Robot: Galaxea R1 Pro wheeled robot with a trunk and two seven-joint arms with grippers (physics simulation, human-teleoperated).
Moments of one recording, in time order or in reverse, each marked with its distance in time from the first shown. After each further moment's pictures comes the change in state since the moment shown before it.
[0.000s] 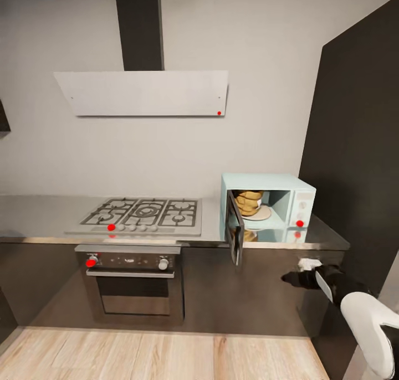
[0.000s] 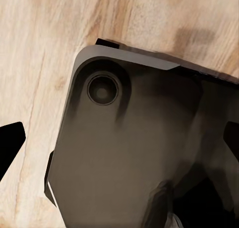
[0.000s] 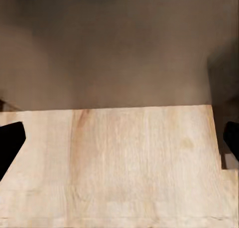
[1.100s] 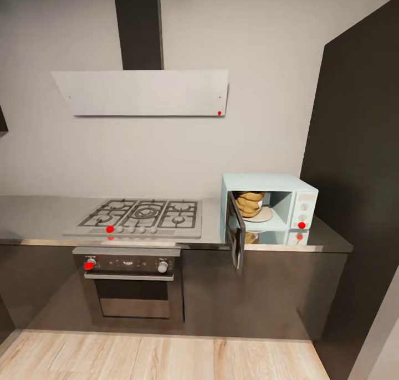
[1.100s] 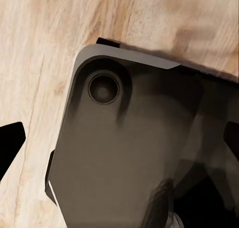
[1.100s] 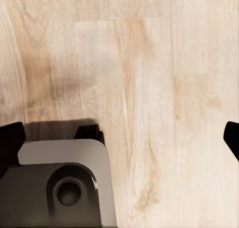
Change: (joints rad) left arm 0.000 0.001 -0.003 0.001 0.003 0.003 0.000; right arm 0.663 0.069 -0.004 0.299 -0.081 -0.543 -0.214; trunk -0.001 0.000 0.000
